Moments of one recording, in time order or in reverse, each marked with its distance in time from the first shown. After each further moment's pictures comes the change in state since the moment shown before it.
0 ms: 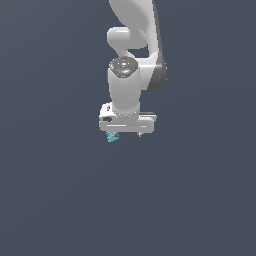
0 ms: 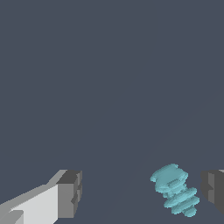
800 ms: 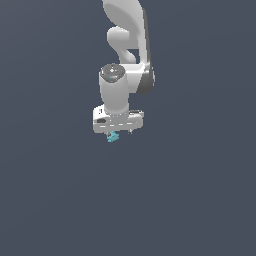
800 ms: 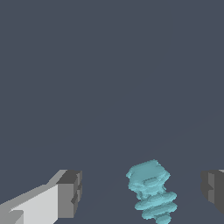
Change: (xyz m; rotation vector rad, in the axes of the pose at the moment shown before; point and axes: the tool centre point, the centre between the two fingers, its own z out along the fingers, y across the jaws) arm -0.029 0.039 0.032 -0.013 0.003 -0.193
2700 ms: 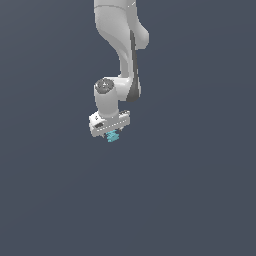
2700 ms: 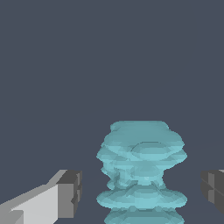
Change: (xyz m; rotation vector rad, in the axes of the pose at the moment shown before) arm -0.068 0.037 0.083 -0.013 -0.001 -0.314
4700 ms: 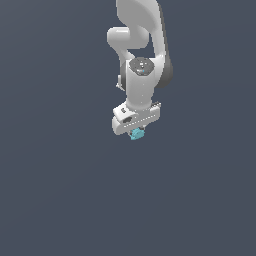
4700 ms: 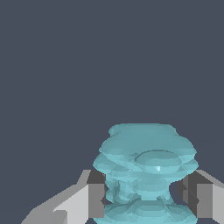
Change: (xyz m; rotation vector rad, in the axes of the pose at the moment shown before) arm 0.106 -0.083 -0.099 -0.002 0.001 -0.002
